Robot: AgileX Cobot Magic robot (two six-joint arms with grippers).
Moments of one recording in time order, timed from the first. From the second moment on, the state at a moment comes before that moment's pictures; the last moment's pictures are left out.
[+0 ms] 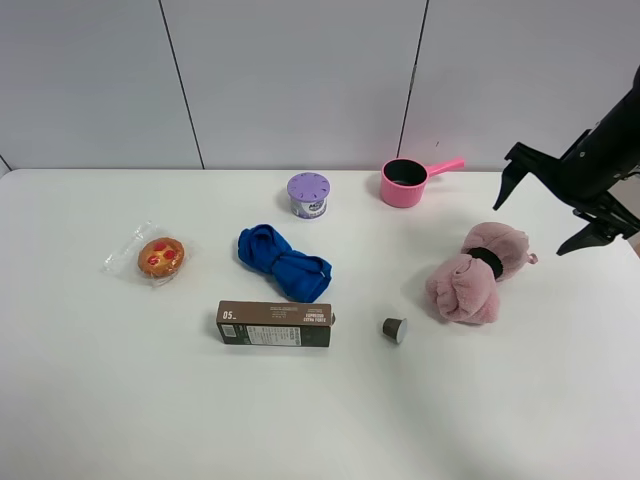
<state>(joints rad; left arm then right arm) 0.02 -0.01 -0.51 0.02 1.06 0.02 -0.08 1.79 -1.28 0.21 0.96 0.51</state>
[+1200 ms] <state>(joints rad) 0.02 -0.01 -0.51 0.02 1.06 0.02 0.04 1.99 -1.28 0.10 0.84 0.65</state>
